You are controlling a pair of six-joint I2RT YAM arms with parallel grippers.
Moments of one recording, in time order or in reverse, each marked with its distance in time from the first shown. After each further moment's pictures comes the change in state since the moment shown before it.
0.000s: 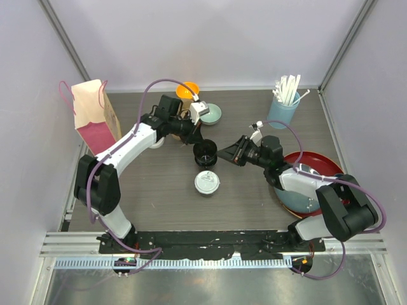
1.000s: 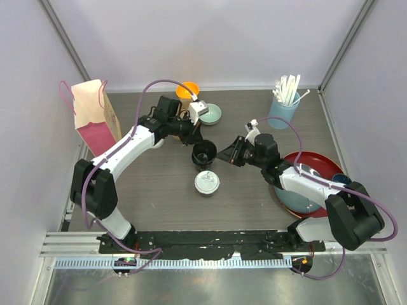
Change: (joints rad) left arm -0.019 -0.048 -0.021 0.003 -0.012 -0.048; right arm 0.074 -0.074 0.082 -0.274 0.151 -0.192
